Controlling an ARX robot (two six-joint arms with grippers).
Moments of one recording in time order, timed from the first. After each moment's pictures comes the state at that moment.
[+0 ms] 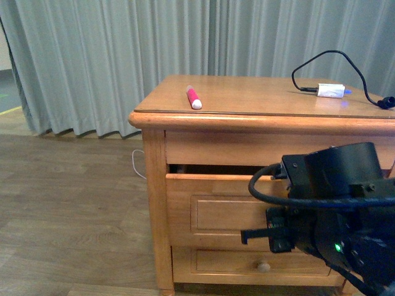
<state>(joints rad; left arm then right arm) 0.00 0.00 0.02 0.00 0.00 0.00 0.31 2.06 0.91 0.57 0.16 0.11</state>
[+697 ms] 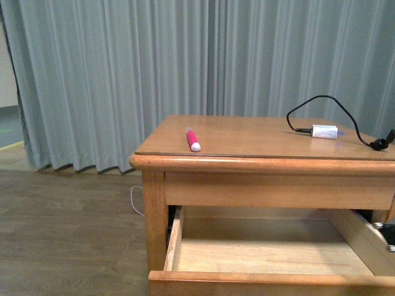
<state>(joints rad) 0.00 0.00 0.02 0.00 0.00 0.00 0.30 1.42 0.40 0.46 0.09 0.20</state>
